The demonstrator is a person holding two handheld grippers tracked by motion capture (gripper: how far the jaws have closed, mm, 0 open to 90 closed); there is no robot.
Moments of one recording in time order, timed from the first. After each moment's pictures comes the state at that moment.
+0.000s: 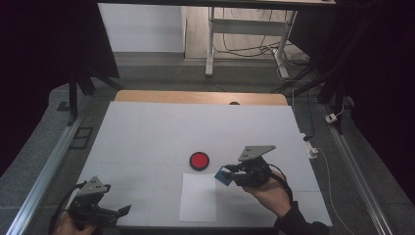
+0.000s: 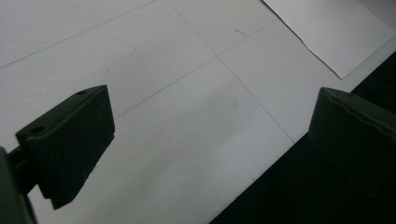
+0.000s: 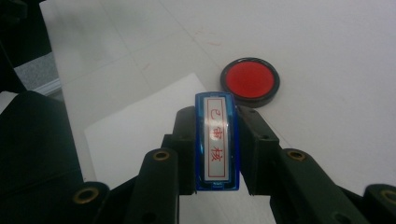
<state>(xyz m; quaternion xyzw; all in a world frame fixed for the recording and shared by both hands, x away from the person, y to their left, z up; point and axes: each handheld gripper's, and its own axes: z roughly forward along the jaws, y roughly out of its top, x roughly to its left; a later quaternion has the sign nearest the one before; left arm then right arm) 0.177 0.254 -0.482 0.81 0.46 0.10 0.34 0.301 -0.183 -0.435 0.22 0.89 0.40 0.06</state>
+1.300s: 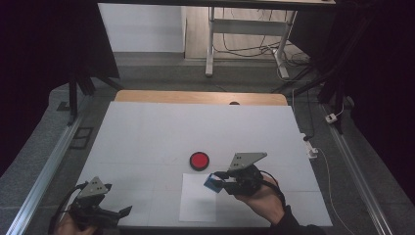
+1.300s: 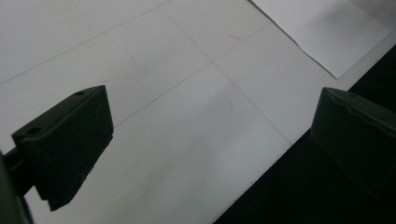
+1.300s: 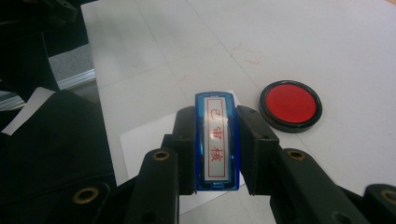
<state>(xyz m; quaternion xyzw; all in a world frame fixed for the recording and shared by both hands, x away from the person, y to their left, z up) 0.175 0.250 -0.478 0.82 0.43 0.12 0.35 0.279 -0.161 -0.429 0.17 0.89 0.42 0.05</state>
